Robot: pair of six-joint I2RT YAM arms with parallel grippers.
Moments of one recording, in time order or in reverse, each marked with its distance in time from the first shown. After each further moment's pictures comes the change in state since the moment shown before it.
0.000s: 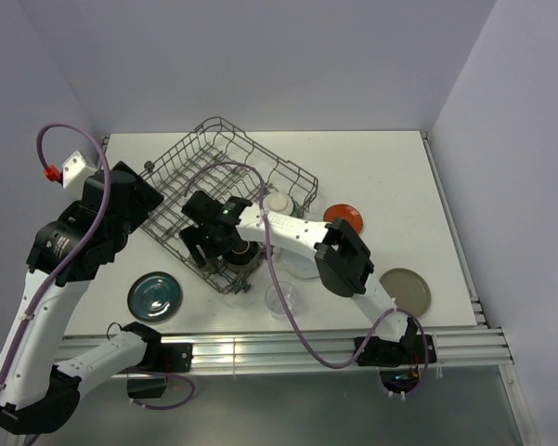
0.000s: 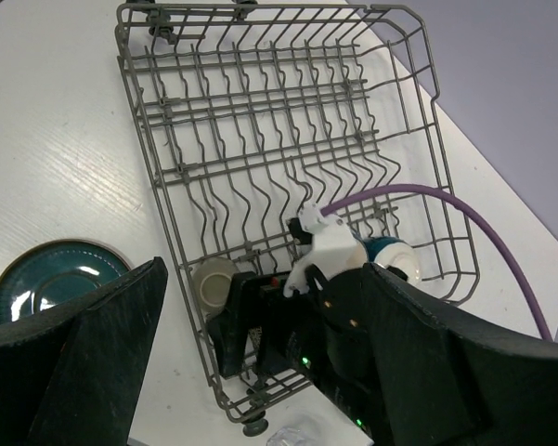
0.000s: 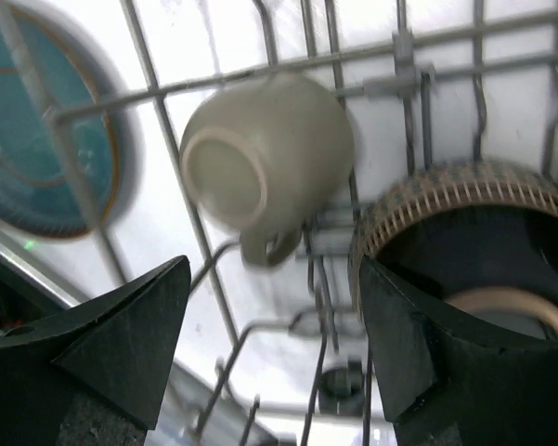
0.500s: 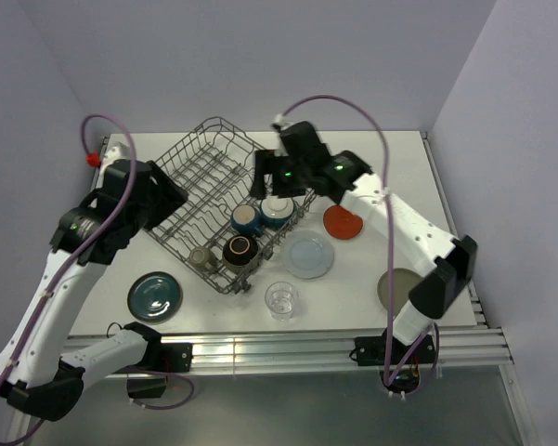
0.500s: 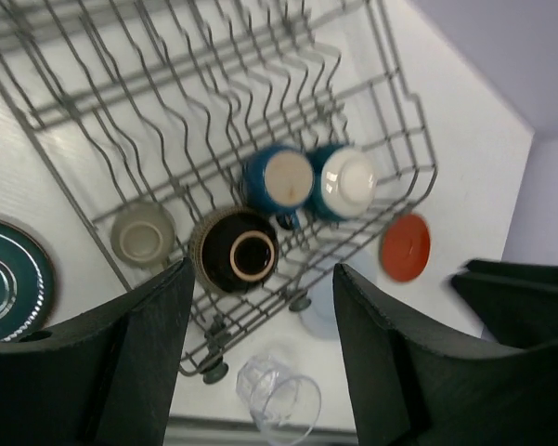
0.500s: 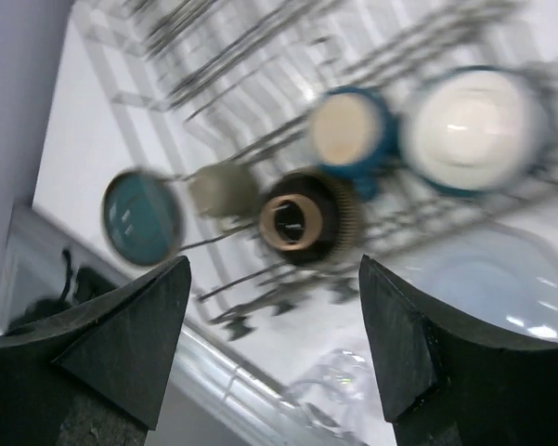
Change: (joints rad) left arm 0.002 0.060 -0.032 0.117 0.258 0.047; right arm -0.265 -0.595 -0.256 0.041 -0.014 0.085
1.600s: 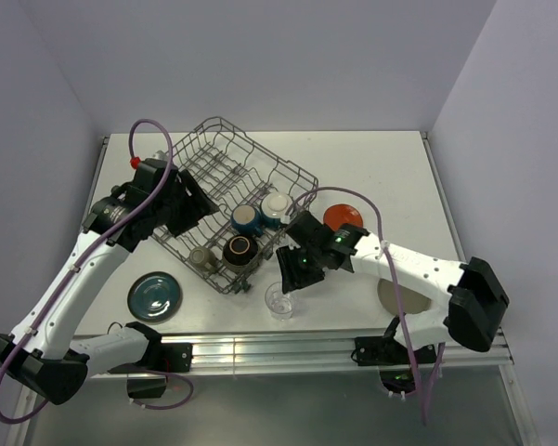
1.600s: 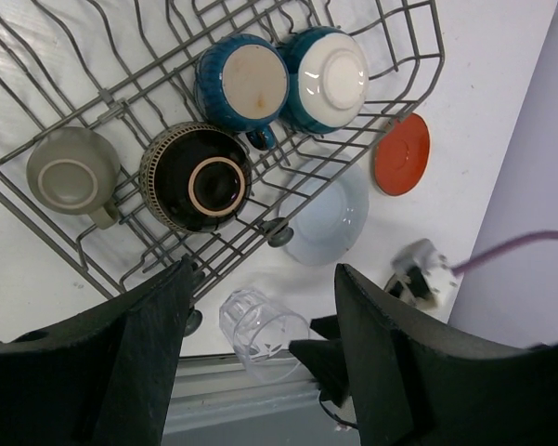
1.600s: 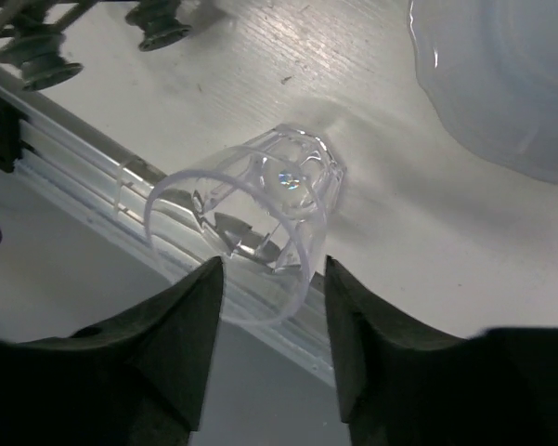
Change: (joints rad) left arm -0.039 0.104 -0.111 0.082 0.273 -0.013; right arm 0.101 -0.349 -0.789 0.044 -0.130 0.050
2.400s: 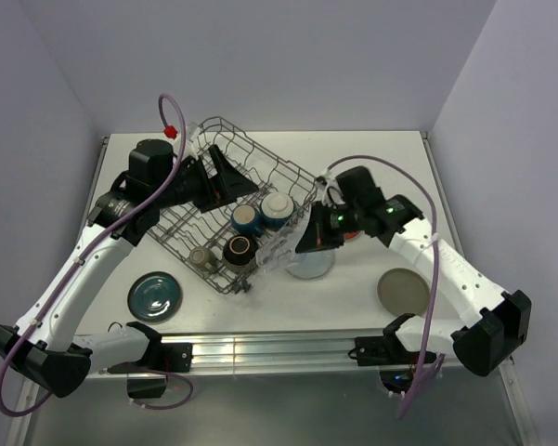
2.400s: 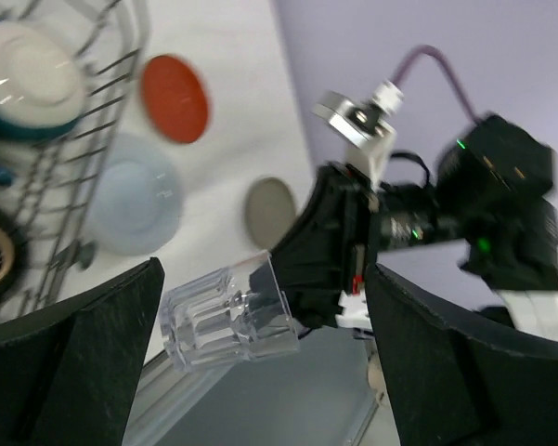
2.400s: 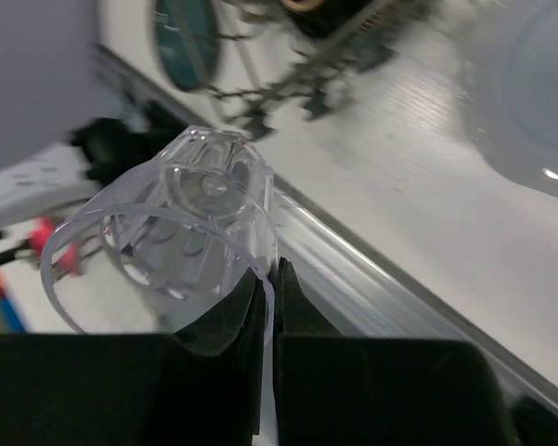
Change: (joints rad) left arm 0.000 0.043 0.034 0.343 0.473 0.118; right arm -0.301 -0.114 0.163 -0.087 -0.313 0.020
